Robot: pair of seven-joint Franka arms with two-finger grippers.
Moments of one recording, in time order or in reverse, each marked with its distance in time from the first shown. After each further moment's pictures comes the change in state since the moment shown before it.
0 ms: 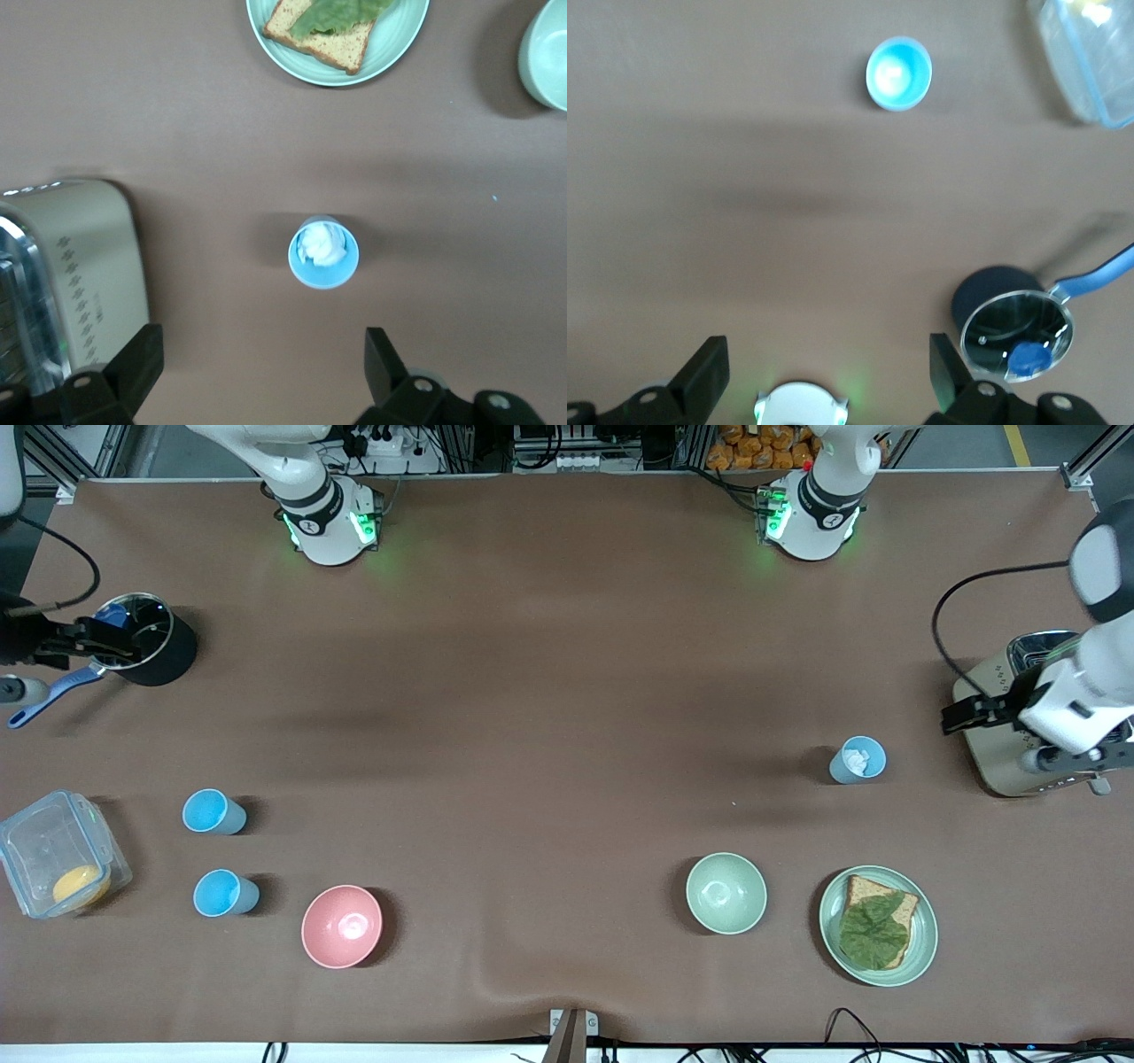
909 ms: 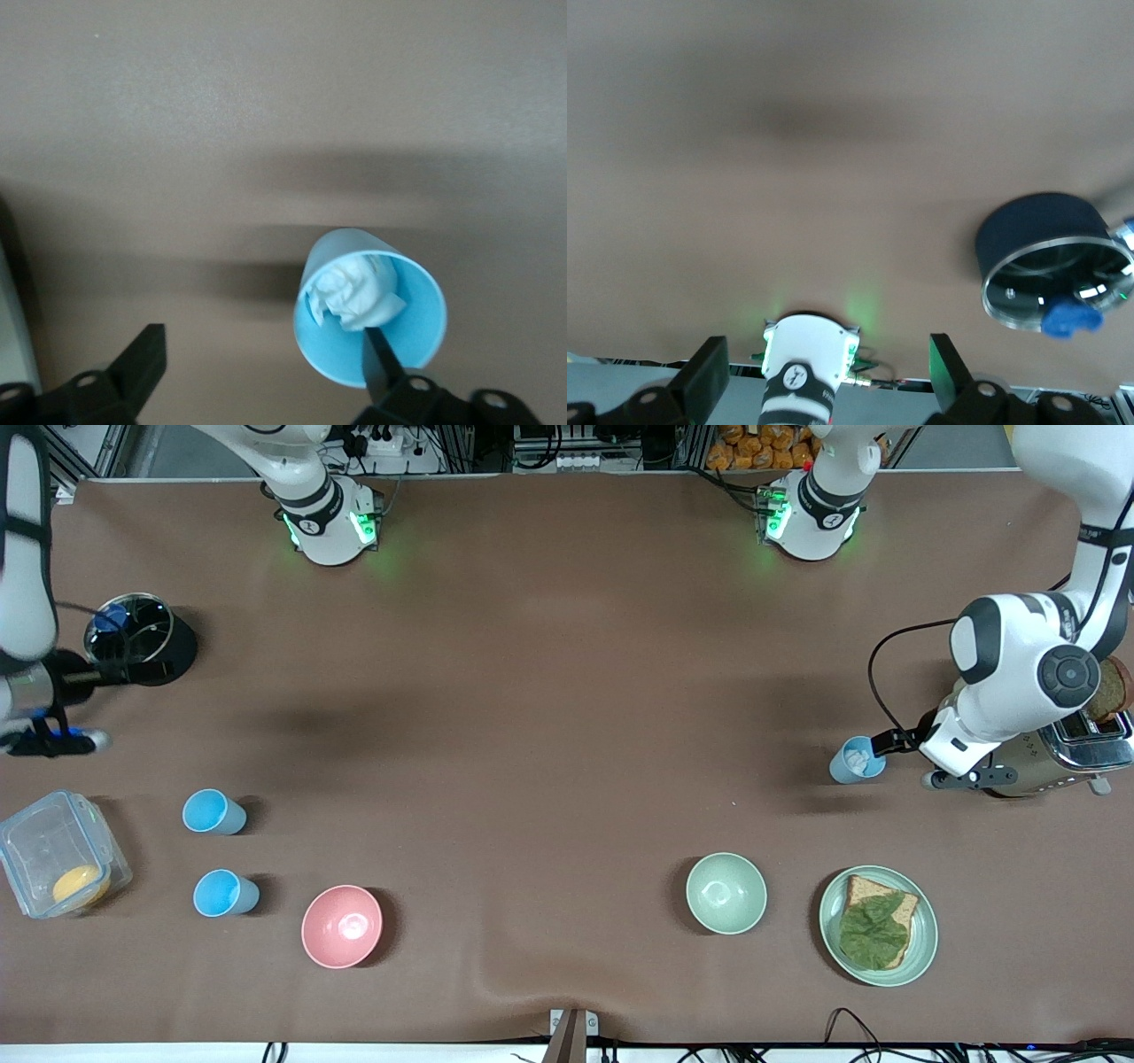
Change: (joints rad) left arm 0.050 0.145 0.001 -0.320 0.000 0.456 0.037; right arm -0.106 0.259 0.000 0.009 0.002 -0.073 -0.041
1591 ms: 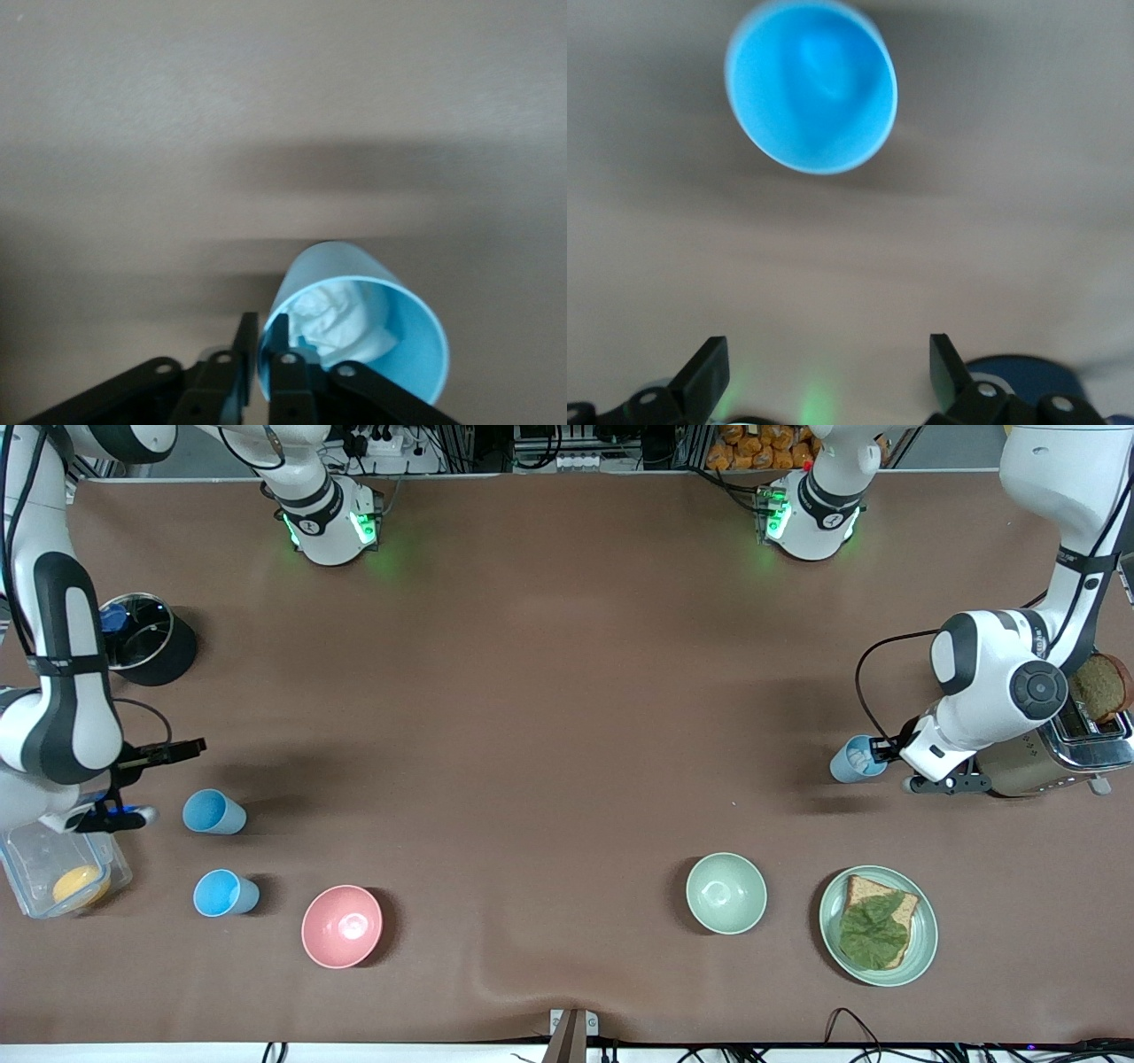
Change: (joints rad) left arm 0.000 0.052 -0.031 -0.010 0.000 0.064 0.011; right arm -0.022 0.287 0.011 0.188 0.002 0.197 -0.129
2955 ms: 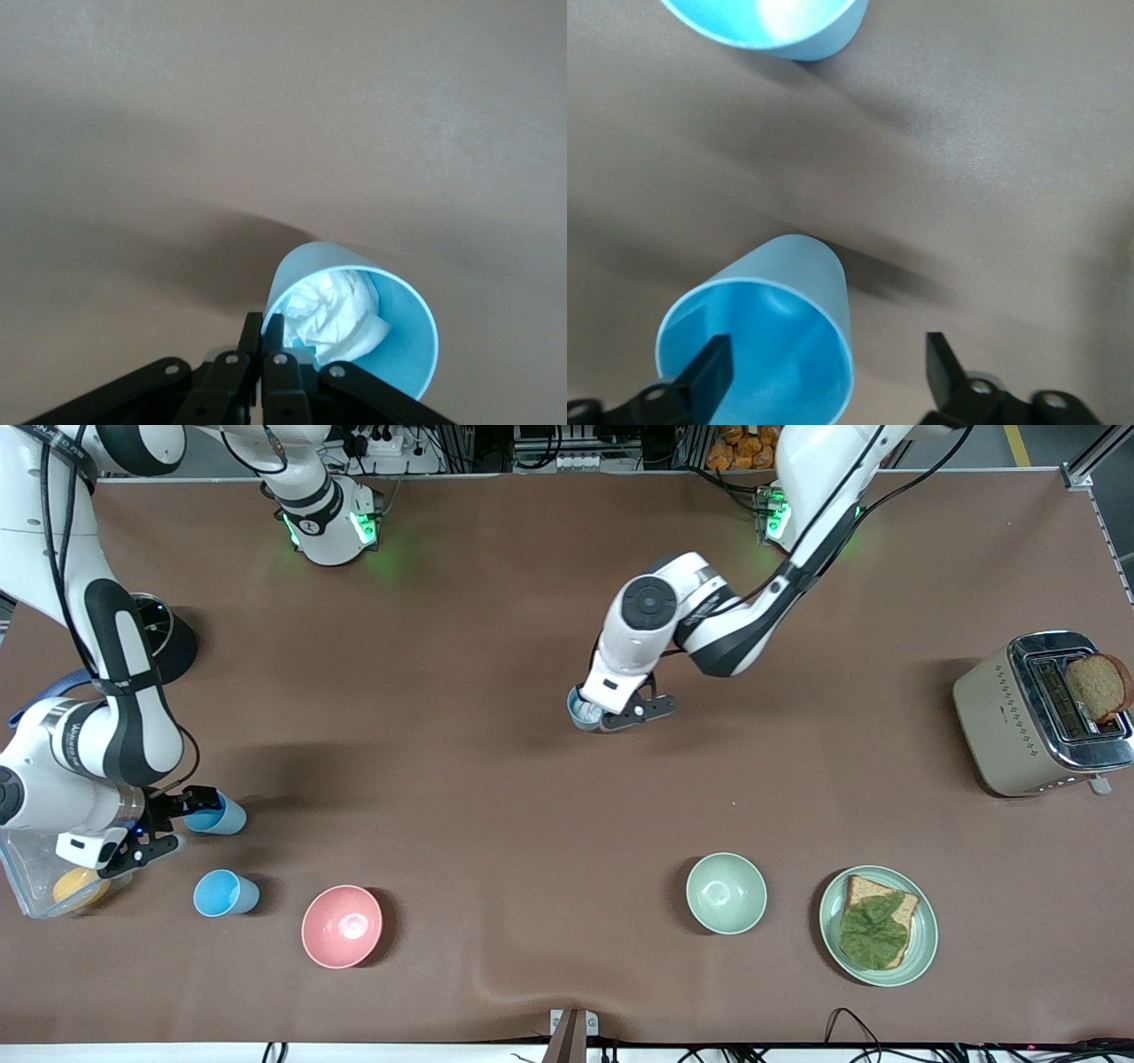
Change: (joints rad) left arm -0.482 0.227 -0.395 0.281 0.188 -0.062 -1.259; right arm 0.023 0.041 0.004 -0.184 -0.011 0.593 -0.242
